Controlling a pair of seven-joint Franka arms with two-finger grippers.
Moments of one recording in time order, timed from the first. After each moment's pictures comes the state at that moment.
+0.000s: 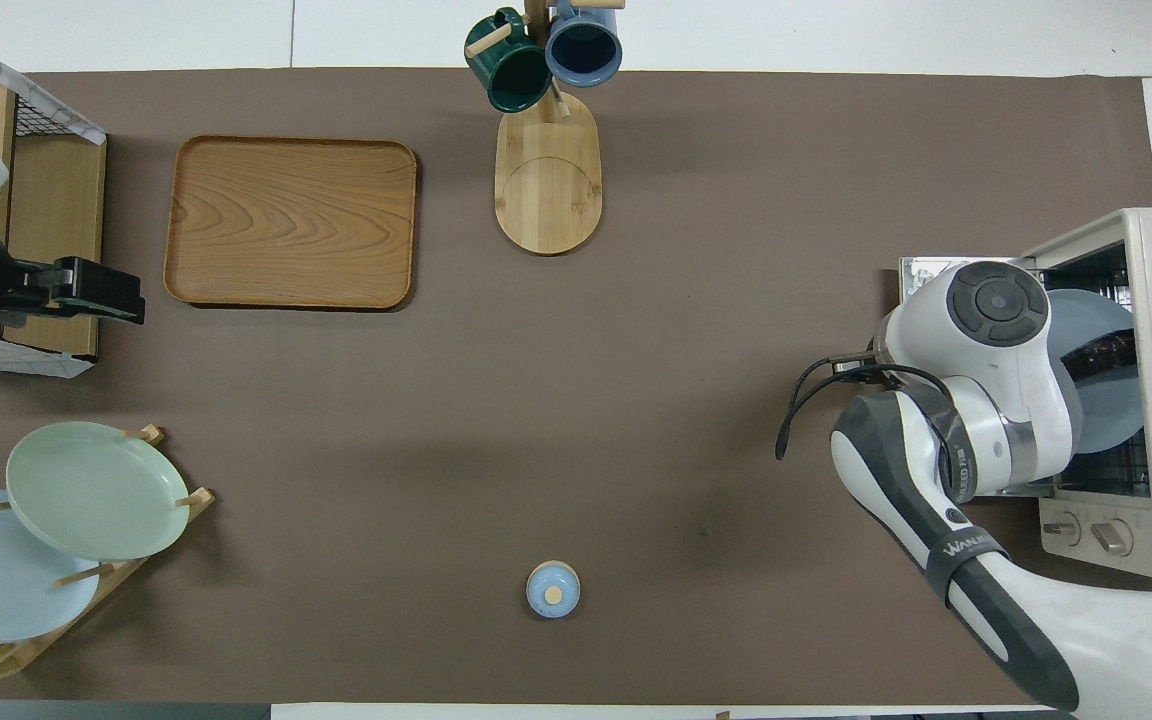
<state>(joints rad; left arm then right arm) 0.01 -0.03 -0.15 -1.60 0.00 1.57 -0.09 0.28 0.17 -0.17 -2.20 -0.24 2.29 0.18</state>
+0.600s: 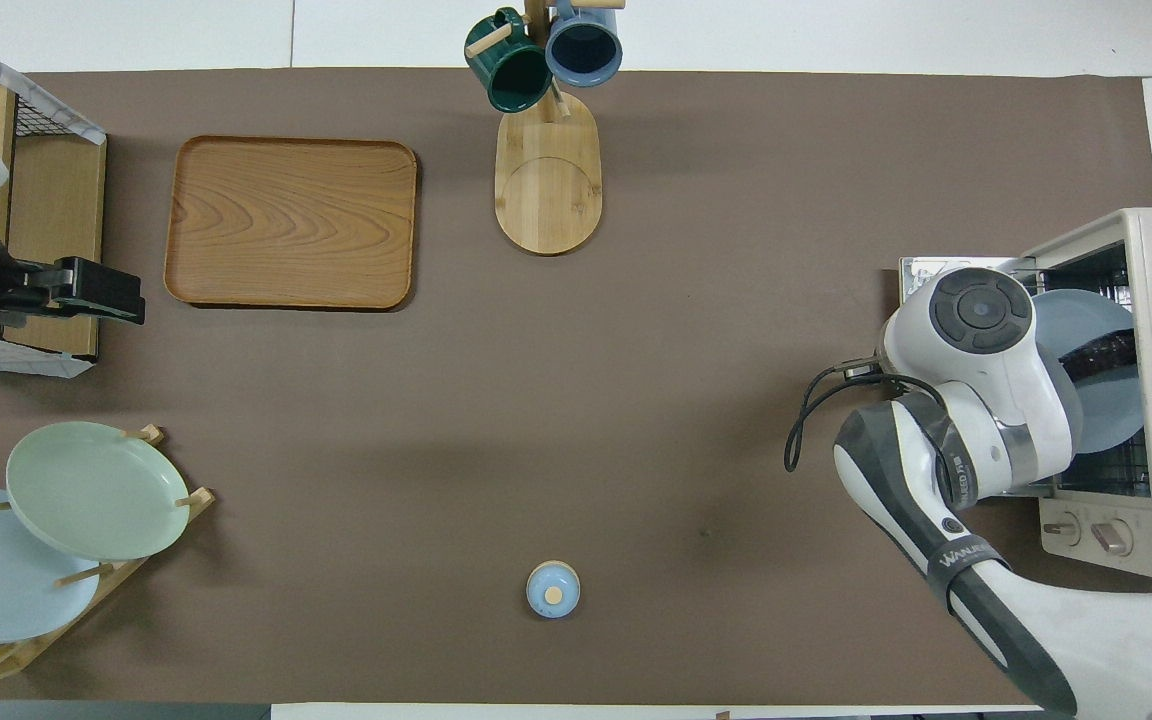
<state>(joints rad) 0.01 -0.03 -0.15 -1.60 0.00 1.57 -0.09 0.28 0.17 -0.17 -2.20 -0.31 2.28 0.15</state>
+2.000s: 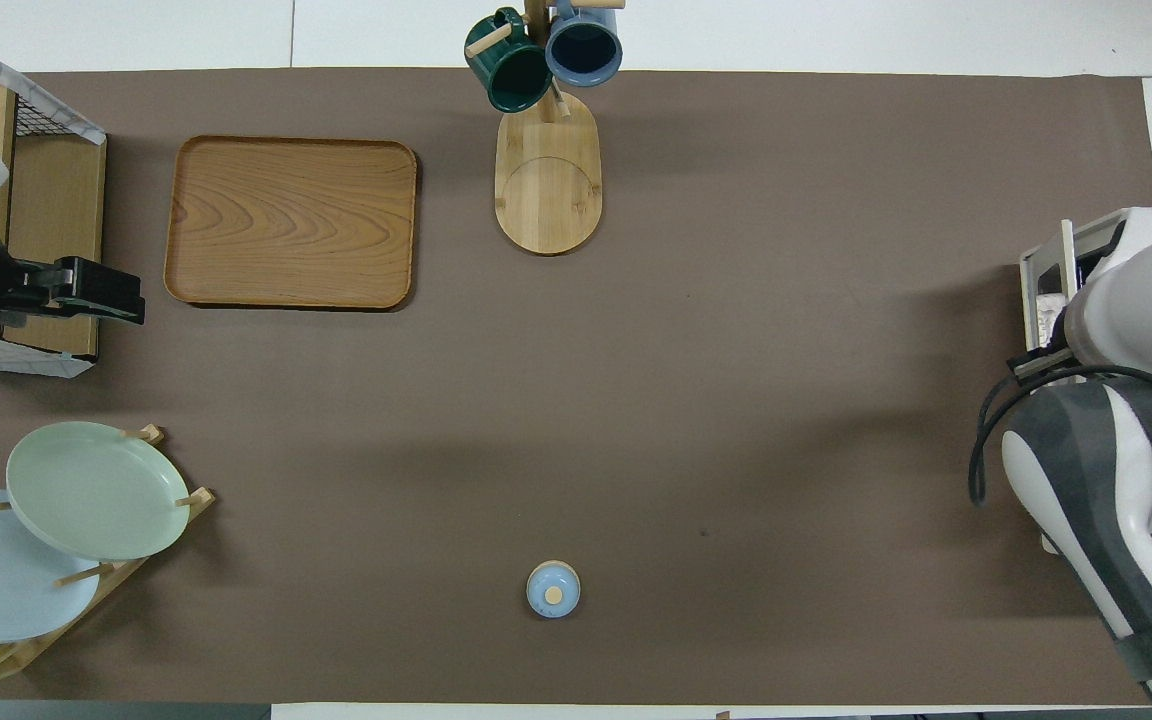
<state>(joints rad) 0.01 -0.03 -0.15 -1.60 0.00 1.57 -0.09 0.14 -0.06 -0.17 -2.08 -0.36 1.99 -0.24</state>
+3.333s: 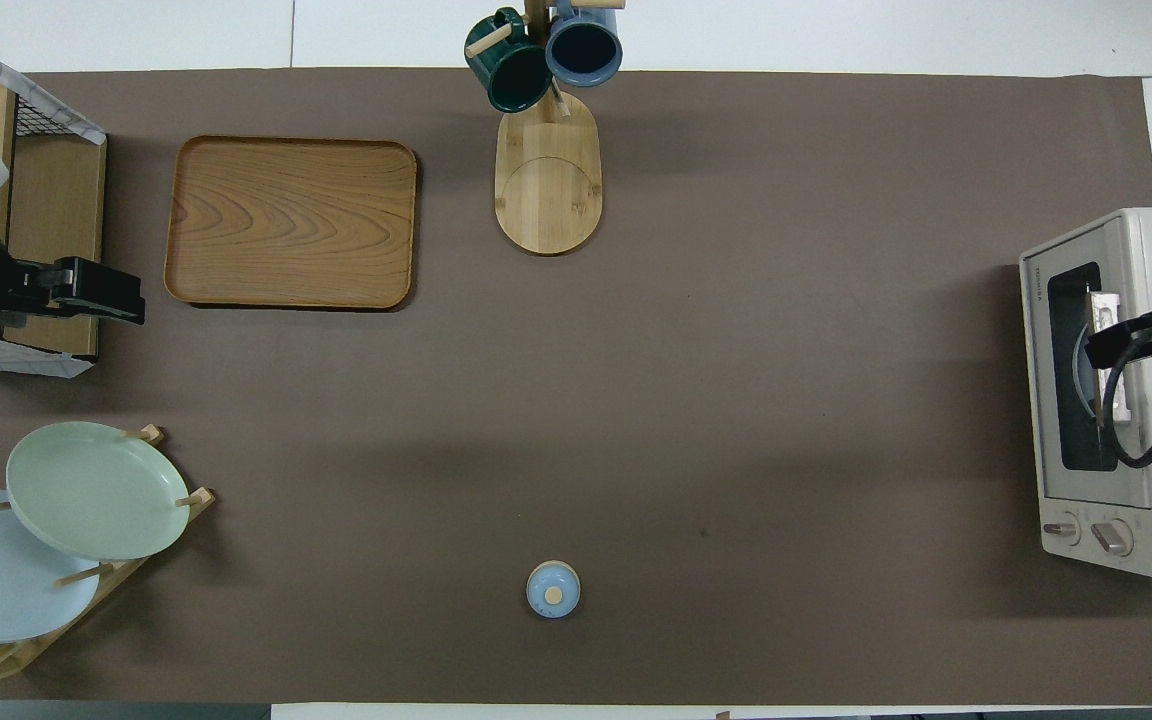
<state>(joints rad) 0.01 -0.03 -0.15 -1.60 0.00 1.57 -0.09 0.12 -0.05 -0.17 -1.66 -0.06 1.54 -0.19</state>
